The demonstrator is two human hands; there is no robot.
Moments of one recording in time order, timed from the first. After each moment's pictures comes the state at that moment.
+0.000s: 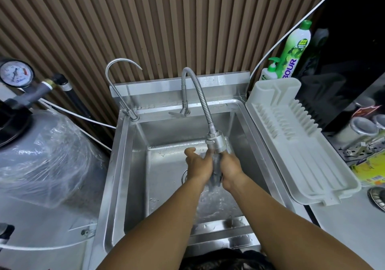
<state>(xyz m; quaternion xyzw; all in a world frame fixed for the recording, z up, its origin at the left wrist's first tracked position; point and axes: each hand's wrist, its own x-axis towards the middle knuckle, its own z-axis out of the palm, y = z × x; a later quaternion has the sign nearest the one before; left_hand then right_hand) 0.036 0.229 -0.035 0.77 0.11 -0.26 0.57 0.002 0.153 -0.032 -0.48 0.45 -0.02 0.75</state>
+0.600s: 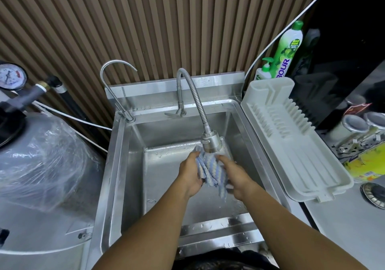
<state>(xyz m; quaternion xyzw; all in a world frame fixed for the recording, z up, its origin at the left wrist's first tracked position) 0.035 0.247 -0.032 0.55 0.20 -0.38 0.72 -0.034 0.131 -0.032 -0.56 0.42 0.10 0.70</state>
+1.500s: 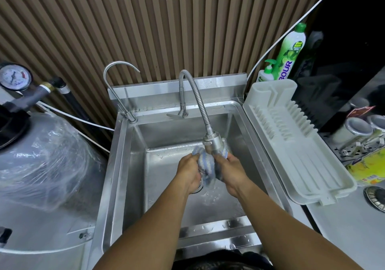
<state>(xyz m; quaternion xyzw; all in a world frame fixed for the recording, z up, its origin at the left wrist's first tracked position) 0.044 0.250 -0.025 0.59 0.15 -0.33 0.72 -0.015 0.140 -0.038 -0.57 0.34 -0.02 0.75</state>
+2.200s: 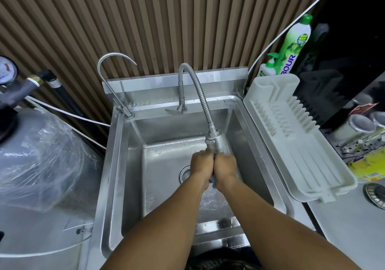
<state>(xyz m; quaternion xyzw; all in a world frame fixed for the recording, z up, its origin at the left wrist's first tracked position) 0.044 0.219 -0.046 0.70 0.14 -0.32 0.62 0.010 0.167 -0.043 -0.55 0.49 -0.05 0.67</state>
